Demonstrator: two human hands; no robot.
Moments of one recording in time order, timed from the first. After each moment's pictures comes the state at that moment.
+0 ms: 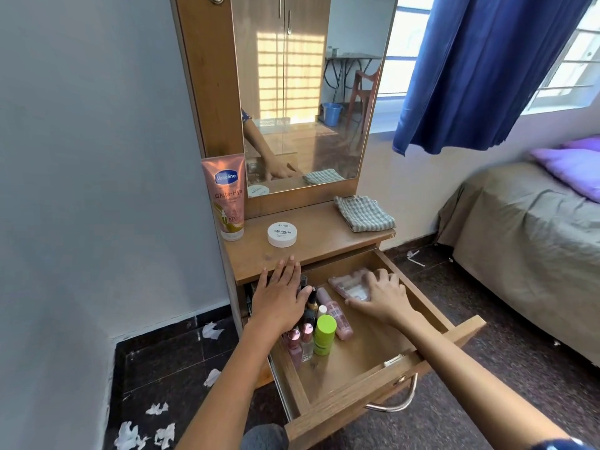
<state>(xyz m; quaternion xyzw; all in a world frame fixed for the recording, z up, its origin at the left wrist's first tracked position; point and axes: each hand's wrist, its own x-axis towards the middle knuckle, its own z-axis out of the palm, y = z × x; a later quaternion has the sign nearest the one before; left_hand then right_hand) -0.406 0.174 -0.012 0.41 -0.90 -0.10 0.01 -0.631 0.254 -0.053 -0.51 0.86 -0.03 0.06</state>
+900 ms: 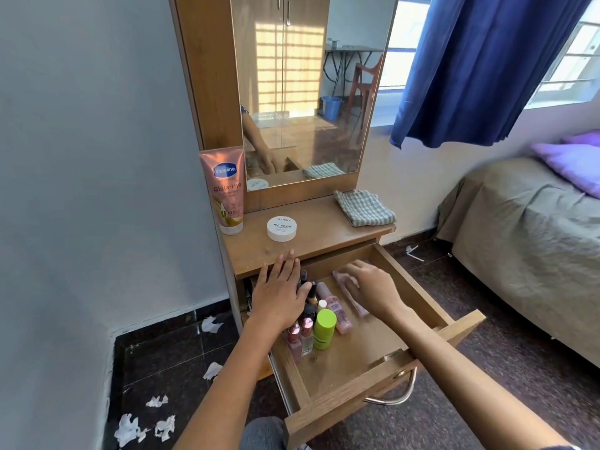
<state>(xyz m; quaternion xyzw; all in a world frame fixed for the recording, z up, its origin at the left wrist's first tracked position) -0.407 0.175 -0.017 0.42 -0.91 -0.08 0.02 -0.610 0.247 -0.040 -0.63 0.75 -0.17 -0.03</state>
